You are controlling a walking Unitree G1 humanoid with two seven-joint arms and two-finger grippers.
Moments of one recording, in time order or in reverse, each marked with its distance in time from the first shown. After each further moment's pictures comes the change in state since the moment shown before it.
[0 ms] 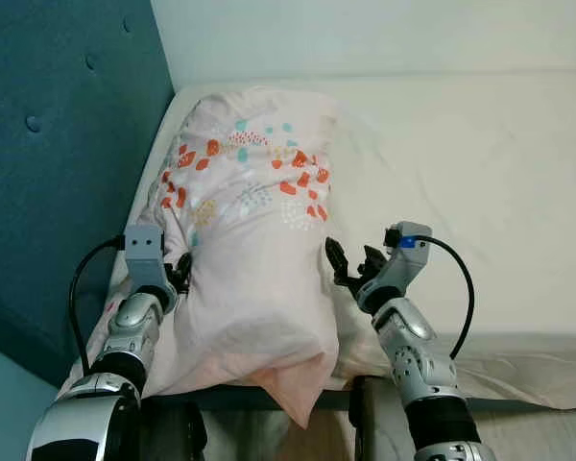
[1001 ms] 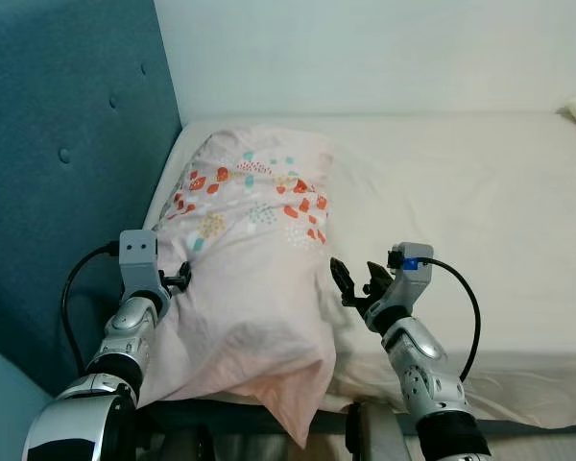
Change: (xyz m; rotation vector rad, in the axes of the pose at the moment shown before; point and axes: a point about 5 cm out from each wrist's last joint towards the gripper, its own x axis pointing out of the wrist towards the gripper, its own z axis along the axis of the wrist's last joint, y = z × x) left arm -0.002 0.015 -0.001 -0.043 0.018 0.152; right arm -0.011 -0.016 -0.012 -0.034 -0.003 0.053
